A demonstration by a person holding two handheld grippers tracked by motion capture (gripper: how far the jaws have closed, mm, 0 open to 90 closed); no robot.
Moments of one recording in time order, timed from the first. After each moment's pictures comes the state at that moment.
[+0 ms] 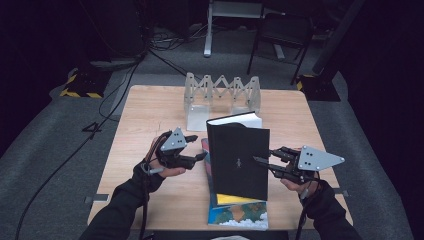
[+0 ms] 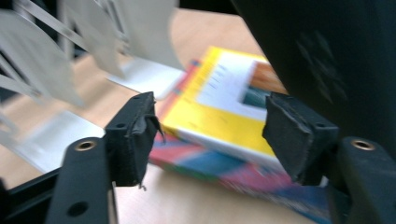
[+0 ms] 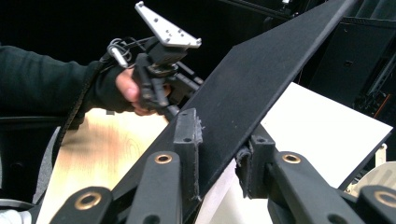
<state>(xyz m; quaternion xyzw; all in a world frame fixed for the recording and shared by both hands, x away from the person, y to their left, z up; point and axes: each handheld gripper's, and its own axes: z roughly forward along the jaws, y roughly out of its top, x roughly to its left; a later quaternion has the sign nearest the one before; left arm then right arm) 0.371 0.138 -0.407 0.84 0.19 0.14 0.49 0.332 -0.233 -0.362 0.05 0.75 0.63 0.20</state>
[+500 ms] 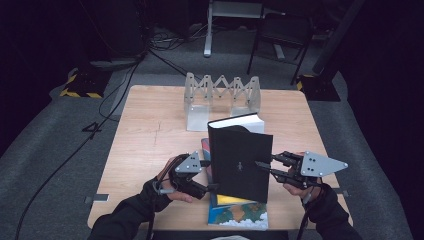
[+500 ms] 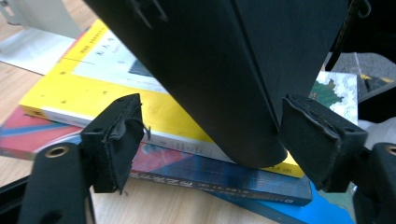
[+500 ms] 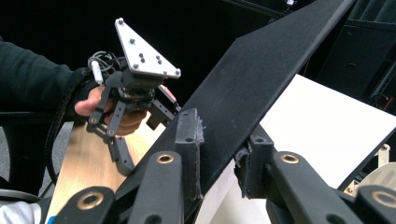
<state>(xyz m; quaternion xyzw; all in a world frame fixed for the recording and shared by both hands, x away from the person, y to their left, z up) 0.337 0.098 -0.433 0.86 0.15 0.06 0.48 0.322 -0.237 -0.364 0.04 0.75 0.63 0.20</state>
